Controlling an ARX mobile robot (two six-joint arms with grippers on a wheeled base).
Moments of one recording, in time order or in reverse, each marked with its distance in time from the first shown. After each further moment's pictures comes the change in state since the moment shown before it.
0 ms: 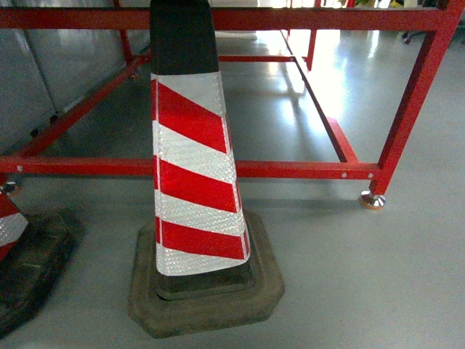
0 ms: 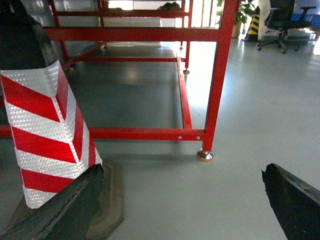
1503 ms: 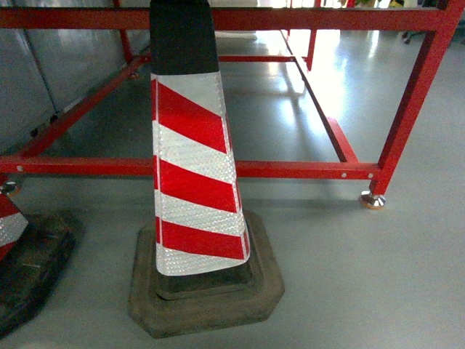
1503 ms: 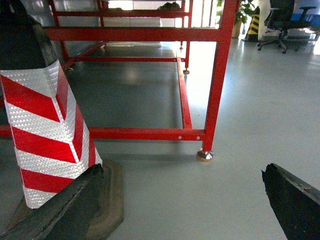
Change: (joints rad) left arm 0.000 0.000 0.000 0.000 0.000 0.000; right arm 0.000 0.000 0.000 0.000 0.000 0.000
